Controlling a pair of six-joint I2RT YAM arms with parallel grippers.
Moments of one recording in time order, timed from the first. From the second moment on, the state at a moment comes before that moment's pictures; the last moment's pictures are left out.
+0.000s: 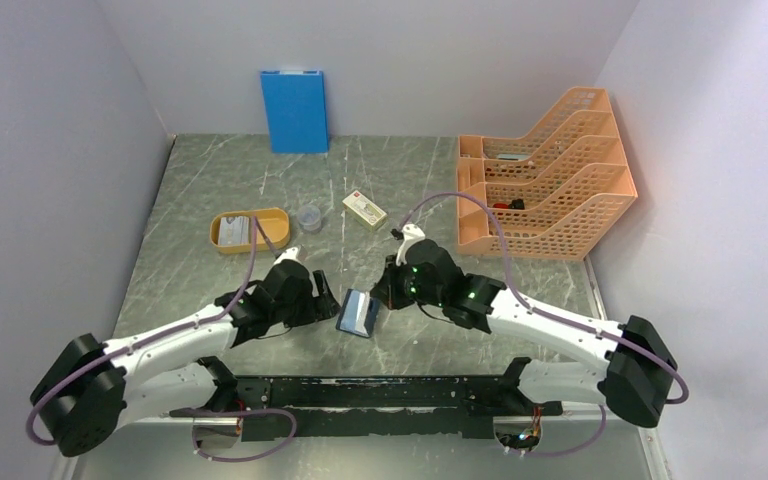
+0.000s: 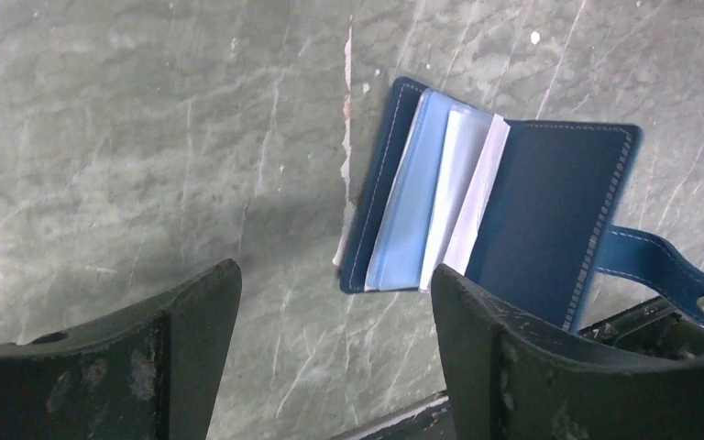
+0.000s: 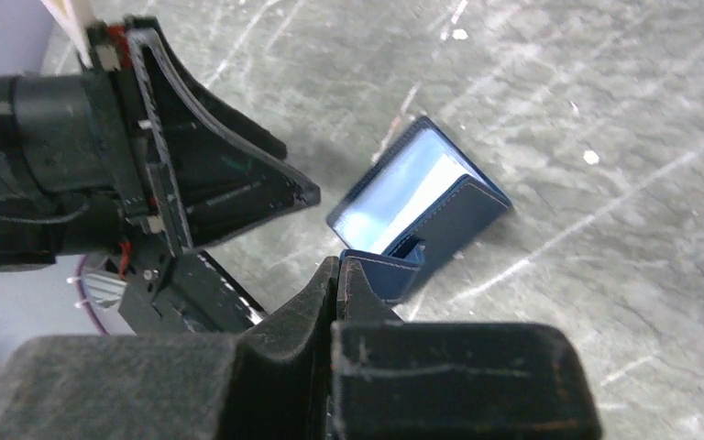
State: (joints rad) left arm -0.78 1.02 0.43 -0.22 -0.08 -0.93; right arm 0.94 1.17 0.73 -0.13 -0.02 0.59
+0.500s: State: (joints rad) left arm -0.78 1.19 0.47 -0.11 -0.06 -0.88; right arm 0.93 1.09 0.58 -0.33 0.22 0.69
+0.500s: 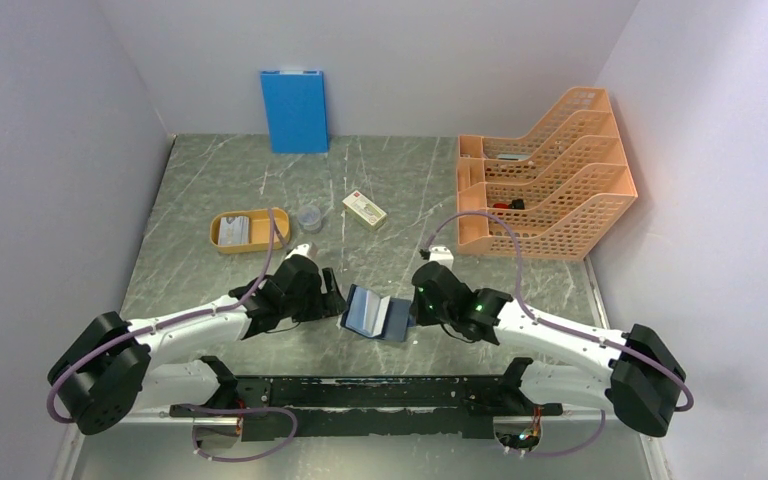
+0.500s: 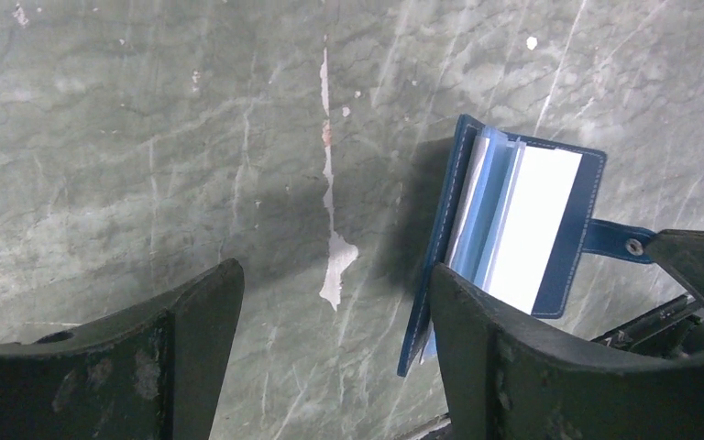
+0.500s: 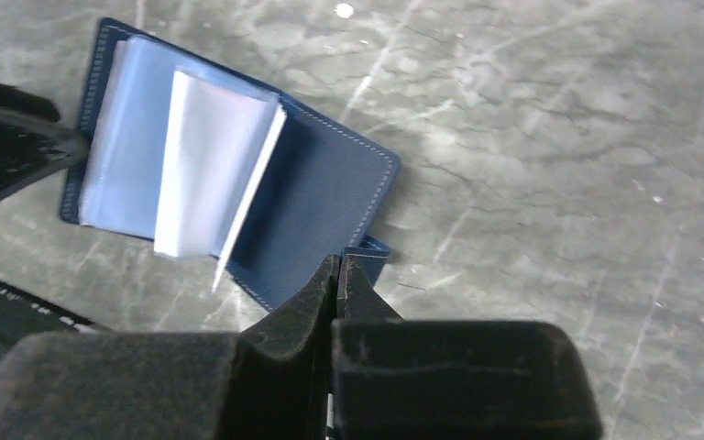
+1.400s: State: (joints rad) left arm -0.78 1.22 0.47 0.00 0.02 -0.86; right arm 0.96 1.01 0.79 -0.37 0.02 0.72
